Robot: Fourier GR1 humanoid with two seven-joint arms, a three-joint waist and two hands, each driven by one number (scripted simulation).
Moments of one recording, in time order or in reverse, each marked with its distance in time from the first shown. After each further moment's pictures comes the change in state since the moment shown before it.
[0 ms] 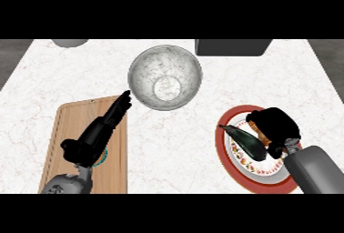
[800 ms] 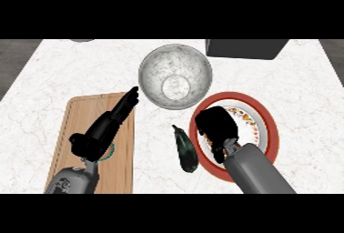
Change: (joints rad) left arm -0.052 -0.032 0.002 0.021 -0.020 -0.039 0.010; right arm -0.100 0.337 0.105 0.004 -0.001 -0.021 0.187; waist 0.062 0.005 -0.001
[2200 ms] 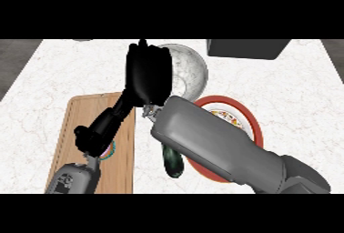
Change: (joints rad) left arm -0.031 -0.011 0.011 0.019 -0.006 0.004 0.037; right arm -0.742 0.098 0.273 0.220 -0.367 -0.658 0.799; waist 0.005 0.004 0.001
